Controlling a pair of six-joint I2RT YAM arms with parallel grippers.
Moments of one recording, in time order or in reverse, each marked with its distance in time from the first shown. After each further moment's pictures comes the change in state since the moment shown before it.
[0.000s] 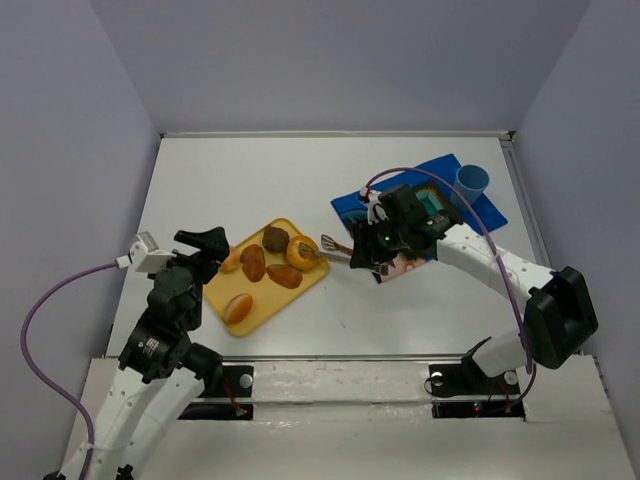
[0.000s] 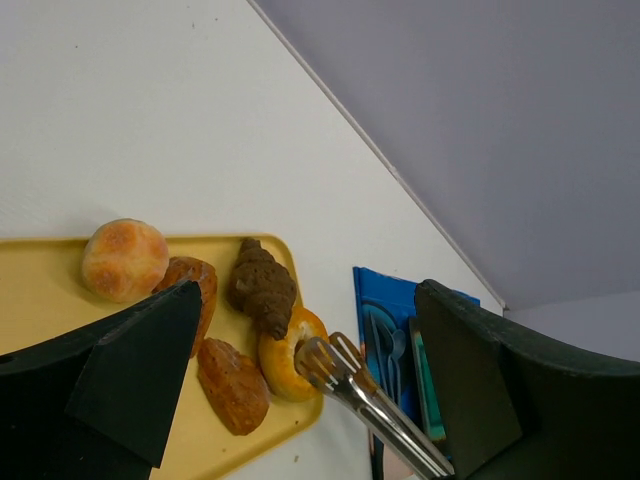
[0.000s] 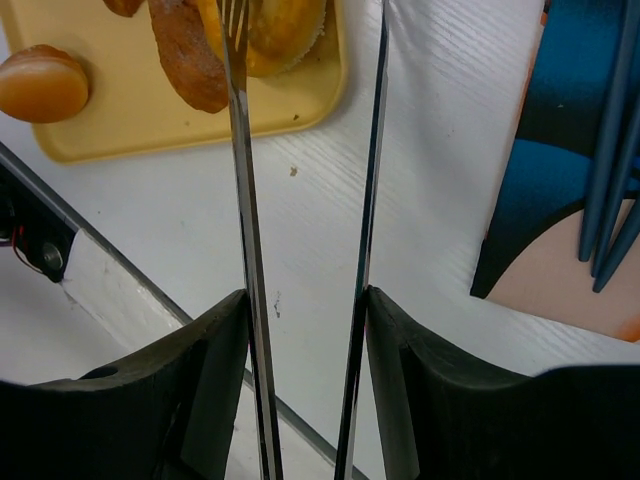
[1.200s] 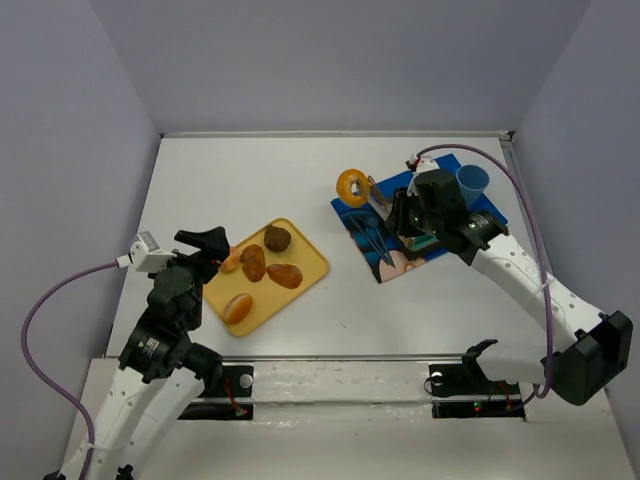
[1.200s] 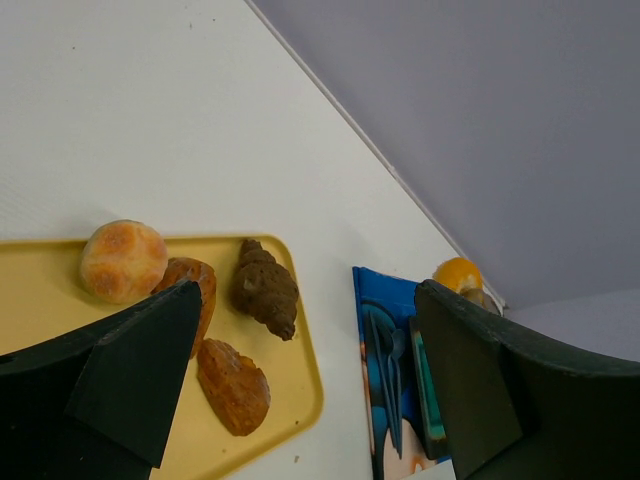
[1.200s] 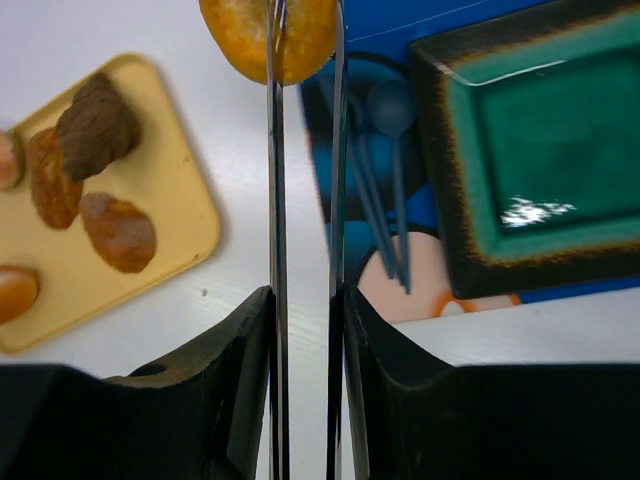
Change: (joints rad) left arm 0.000 0.002 -0.002 0.006 0.004 0.007; right arm -0.046 -0.204 0.053 -0.004 0.428 0.068
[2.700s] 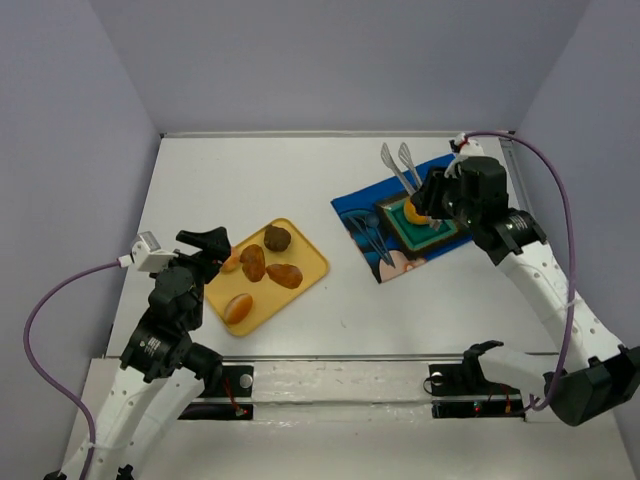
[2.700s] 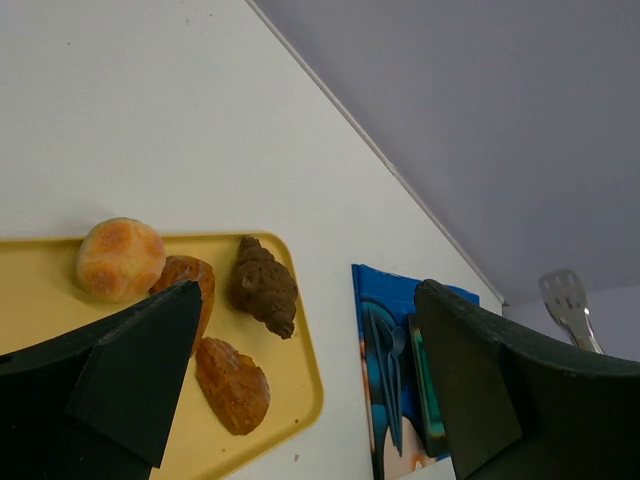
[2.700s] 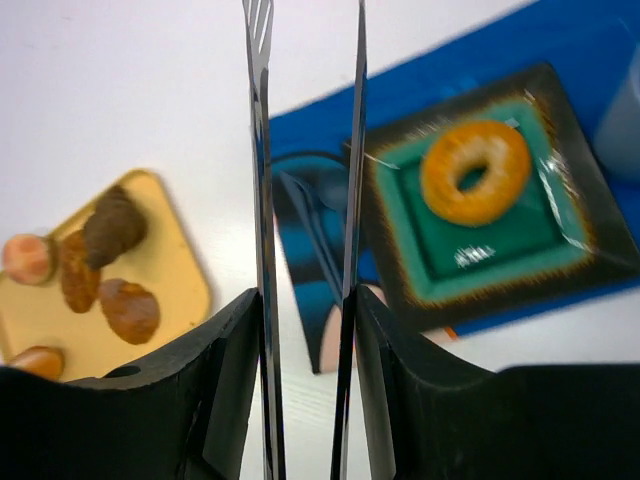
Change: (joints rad) left arm 0.000 -0.002 -0.013 0.014 0.010 0.000; right arm -0.237 -0.149 0.013 -0.003 -0.077 -0.018
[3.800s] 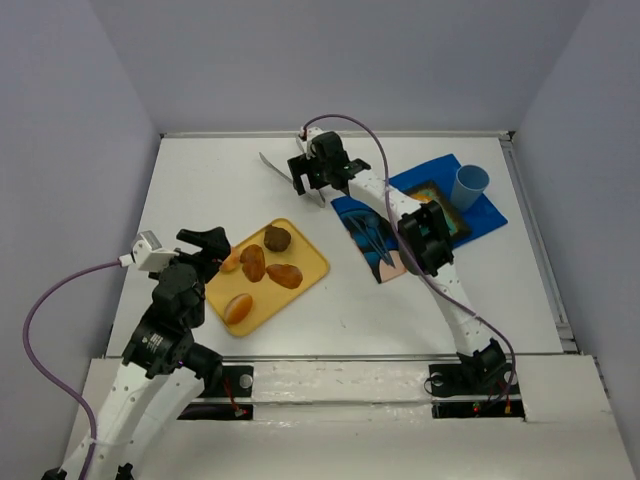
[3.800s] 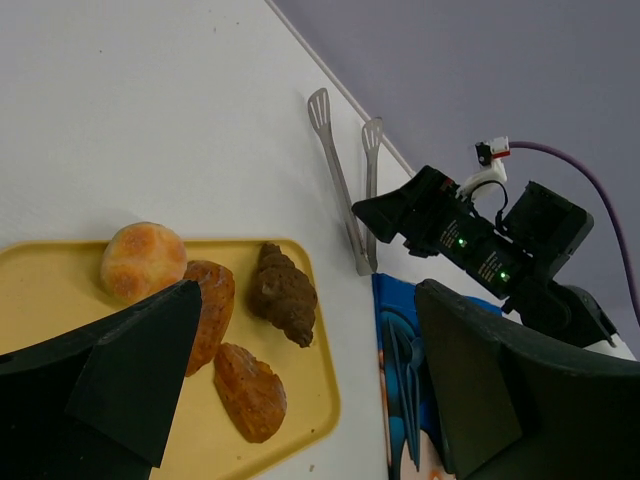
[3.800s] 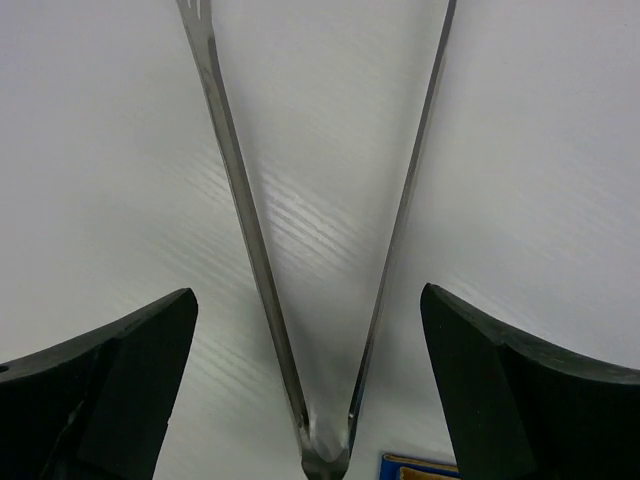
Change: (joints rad) left arm 0.000 0.029 0.000 -0.007 -0.042 -0.001; right arm 0.246 1.485 1.167 0.205 -0.073 -0.254
